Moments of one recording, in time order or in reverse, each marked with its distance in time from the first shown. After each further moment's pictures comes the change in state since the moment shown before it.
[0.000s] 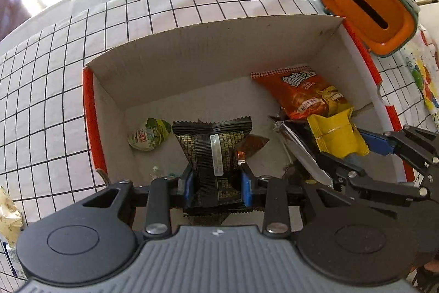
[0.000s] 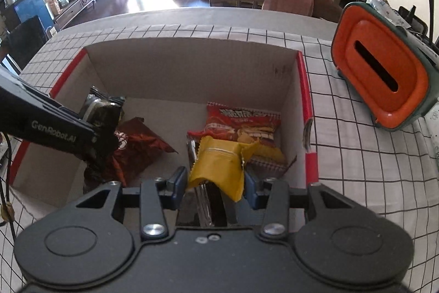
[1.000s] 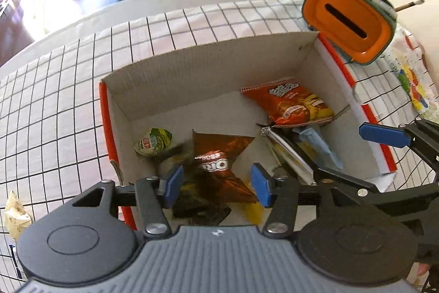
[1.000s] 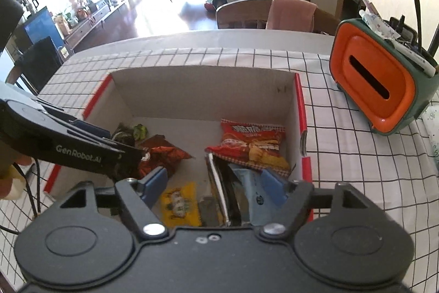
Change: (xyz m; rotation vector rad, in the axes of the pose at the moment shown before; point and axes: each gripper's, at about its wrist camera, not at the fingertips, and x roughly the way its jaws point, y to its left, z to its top) left arm -0.042 -0.006 -0.023 0.042 -0.127 0.001; right arm -0.048 -0.003 0.003 0.041 -0.088 0.069
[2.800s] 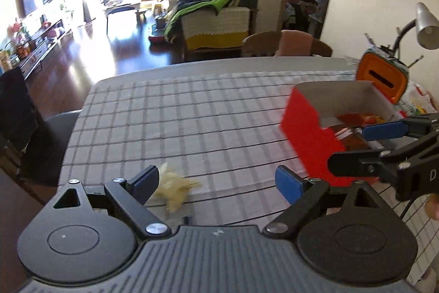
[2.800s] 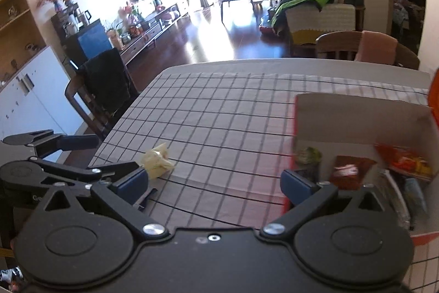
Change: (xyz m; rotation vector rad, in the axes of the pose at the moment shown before) left arm -0.124 0.219 -0.177 -0.094 -0.398 0.106; right arm 0.005 0.233 0.008 -0.039 -0.091 0.181
